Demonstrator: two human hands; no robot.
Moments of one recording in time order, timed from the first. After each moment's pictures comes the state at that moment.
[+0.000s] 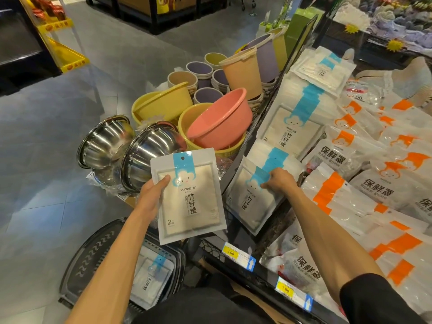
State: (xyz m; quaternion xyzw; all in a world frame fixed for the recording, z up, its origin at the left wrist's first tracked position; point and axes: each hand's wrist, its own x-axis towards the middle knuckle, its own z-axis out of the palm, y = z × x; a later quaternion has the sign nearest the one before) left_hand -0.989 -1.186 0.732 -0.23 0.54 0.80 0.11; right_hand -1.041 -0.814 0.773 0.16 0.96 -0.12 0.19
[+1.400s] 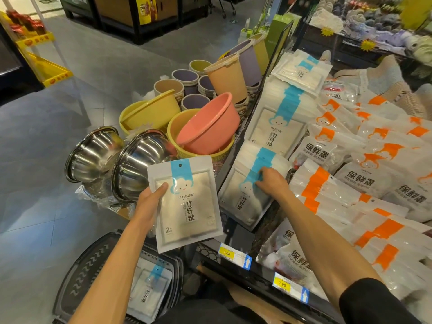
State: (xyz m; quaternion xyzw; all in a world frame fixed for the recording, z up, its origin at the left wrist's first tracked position) left_hand -0.980 -1.176 0.743 -0.20 0.57 0.78 0.13; right_hand -1.020 -0.821 0.780 0.11 0.98 -0.08 0.11
